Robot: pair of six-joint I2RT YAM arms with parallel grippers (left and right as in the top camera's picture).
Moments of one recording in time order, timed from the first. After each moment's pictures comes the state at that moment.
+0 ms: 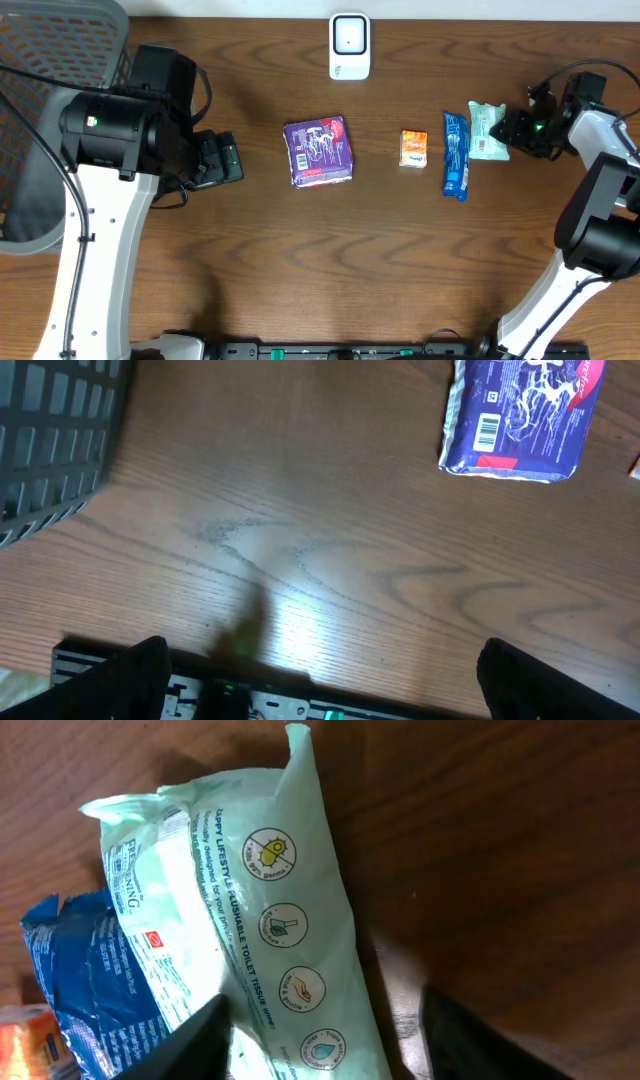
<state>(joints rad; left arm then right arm) -0.17 1.48 1.79 -1.67 -0.01 -0.43 -0.35 2.14 1.48 -0.63 -0.42 0.01</state>
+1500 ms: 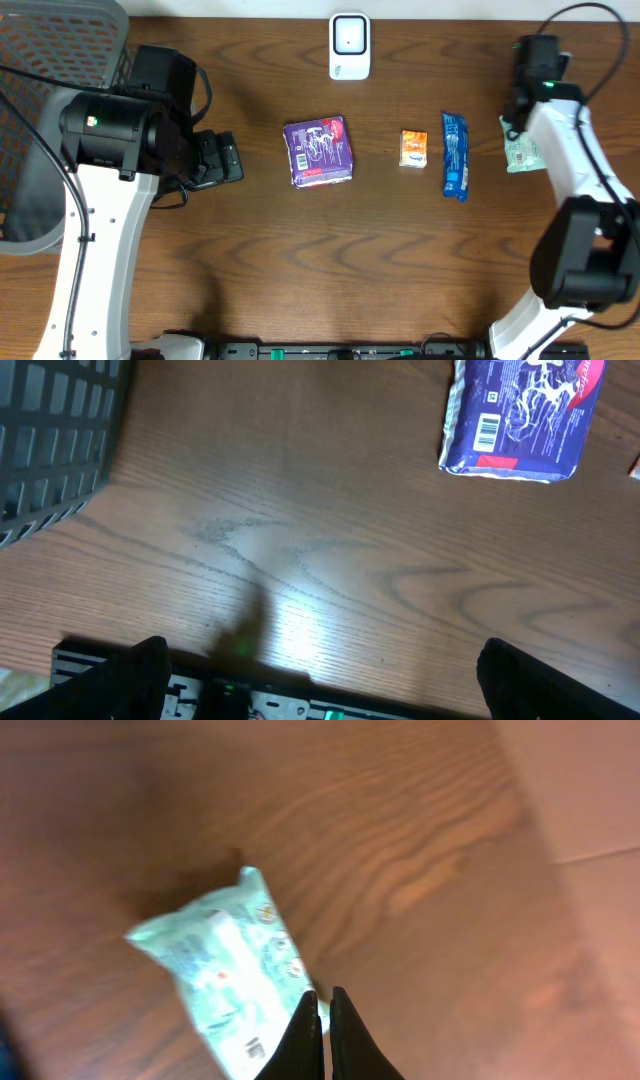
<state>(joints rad) -0.17 1.48 1.79 -1.67 -0.01 -0.43 -0.06 1.89 1.48 -0.67 0.63 0.14</state>
